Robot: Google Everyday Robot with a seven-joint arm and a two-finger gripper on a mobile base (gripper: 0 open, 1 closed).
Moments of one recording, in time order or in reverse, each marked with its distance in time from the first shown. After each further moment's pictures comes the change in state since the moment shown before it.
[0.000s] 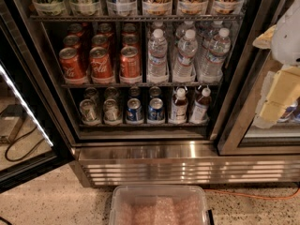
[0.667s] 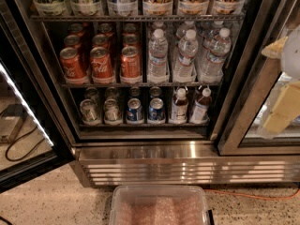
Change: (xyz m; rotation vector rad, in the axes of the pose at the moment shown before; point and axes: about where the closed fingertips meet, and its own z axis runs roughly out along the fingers) arm 0.014 0.008 0.011 0.024 -0.037 0.040
